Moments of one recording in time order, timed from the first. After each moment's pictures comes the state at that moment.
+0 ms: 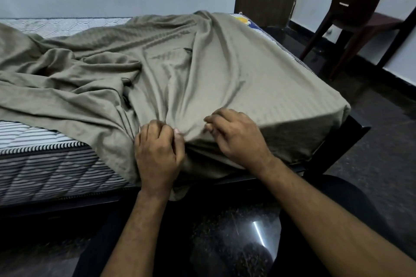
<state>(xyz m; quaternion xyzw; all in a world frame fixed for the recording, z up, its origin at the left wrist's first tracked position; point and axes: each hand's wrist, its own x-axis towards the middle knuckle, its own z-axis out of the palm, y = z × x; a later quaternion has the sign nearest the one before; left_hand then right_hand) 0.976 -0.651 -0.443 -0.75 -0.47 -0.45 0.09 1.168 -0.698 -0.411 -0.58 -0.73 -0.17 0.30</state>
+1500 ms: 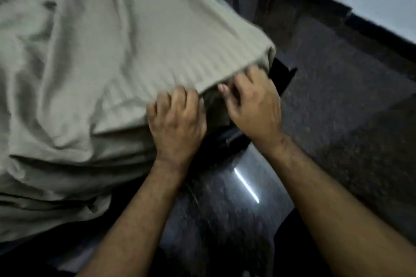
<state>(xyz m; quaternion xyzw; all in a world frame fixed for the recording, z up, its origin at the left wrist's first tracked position) 1.192 -0.695 -0.467 -0.83 -0.34 -0.40 0.16 1.336 -0.784 -0.448 -0.79 -0.49 -0.24 0.28</state>
